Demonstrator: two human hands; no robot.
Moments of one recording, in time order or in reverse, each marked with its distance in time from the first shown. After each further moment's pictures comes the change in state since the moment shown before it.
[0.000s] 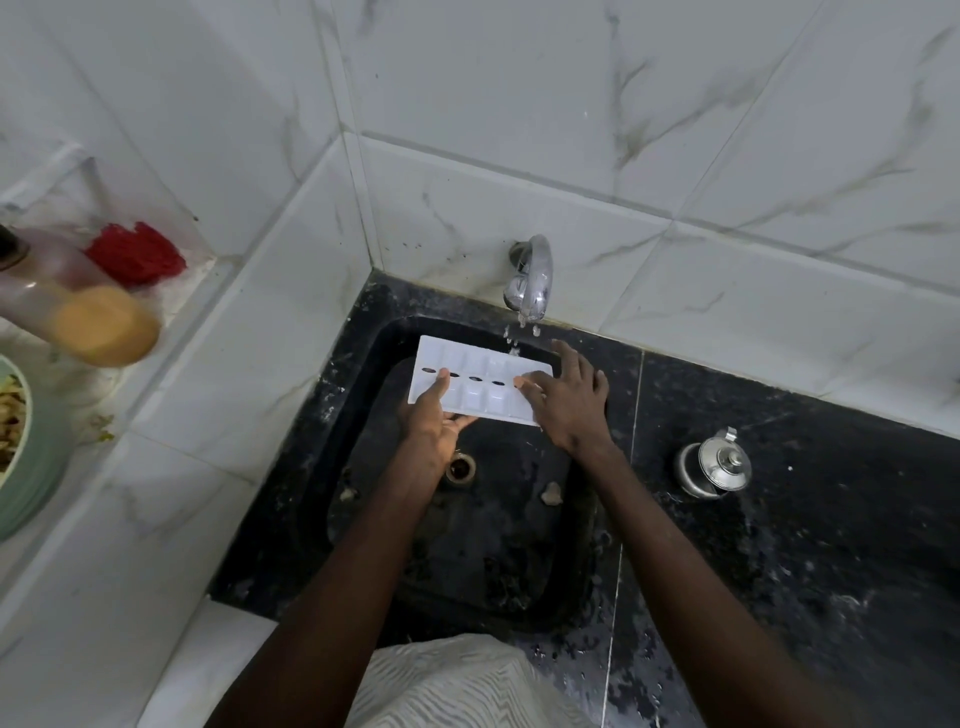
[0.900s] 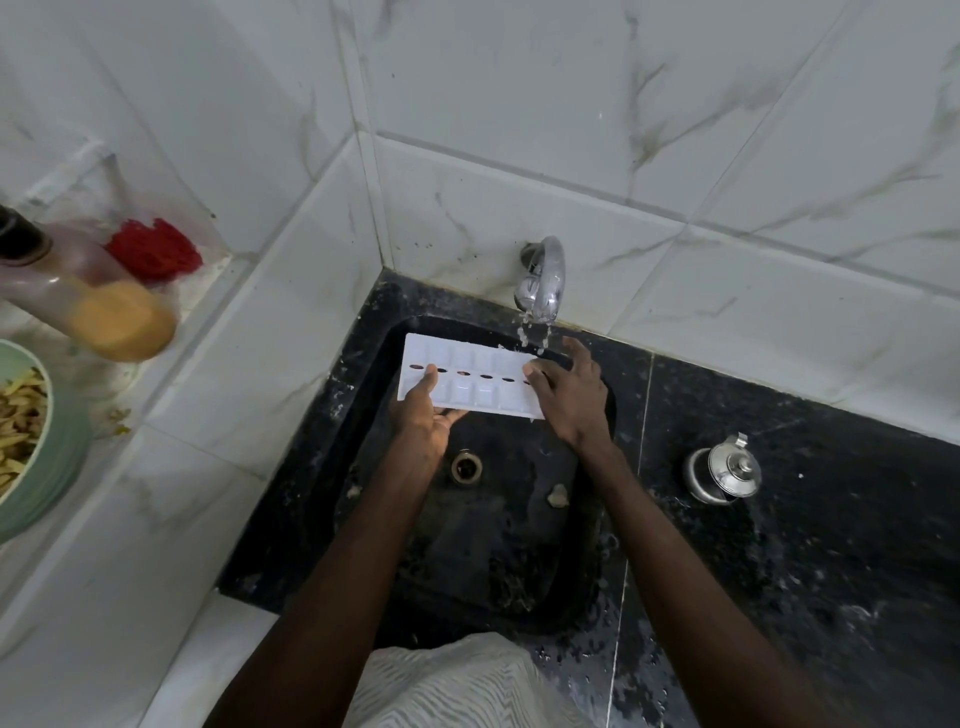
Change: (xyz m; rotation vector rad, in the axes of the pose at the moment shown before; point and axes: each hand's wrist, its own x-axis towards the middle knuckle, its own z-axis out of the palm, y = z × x) left_hand -0.003 0.021 -0.006 -0.088 0.026 0.018; right_hand 0.007 -0.008 0.001 0.170 0.078 0.049
